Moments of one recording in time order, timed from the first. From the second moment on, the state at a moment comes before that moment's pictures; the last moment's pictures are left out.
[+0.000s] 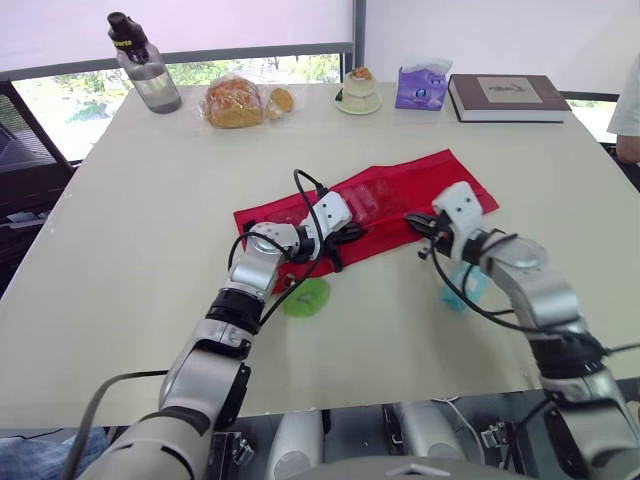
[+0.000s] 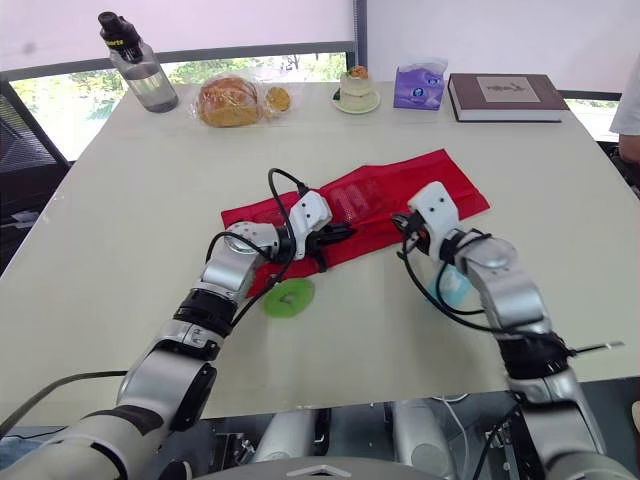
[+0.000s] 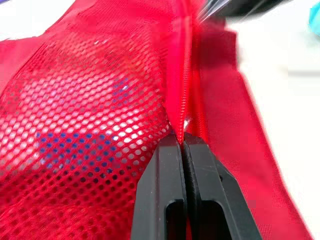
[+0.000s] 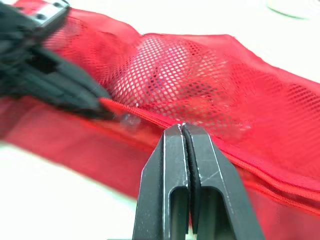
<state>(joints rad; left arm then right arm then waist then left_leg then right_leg) -0.71 0.33 -0.19 0.54 -0.01 0.06 -0.92 -0.44 -0.41 0.11 -0.14 0.17 0.52 0.63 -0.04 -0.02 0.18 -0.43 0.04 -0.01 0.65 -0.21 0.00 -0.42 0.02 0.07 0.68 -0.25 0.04</state>
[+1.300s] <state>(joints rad) -0.79 0.56 -0.12 0.47 -0.14 0.18 -1.14 0.22 -0.78 -0.76 -0.64 0.95 0.65 0.84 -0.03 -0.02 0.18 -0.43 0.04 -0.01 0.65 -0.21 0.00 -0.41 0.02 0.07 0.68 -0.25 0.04</state>
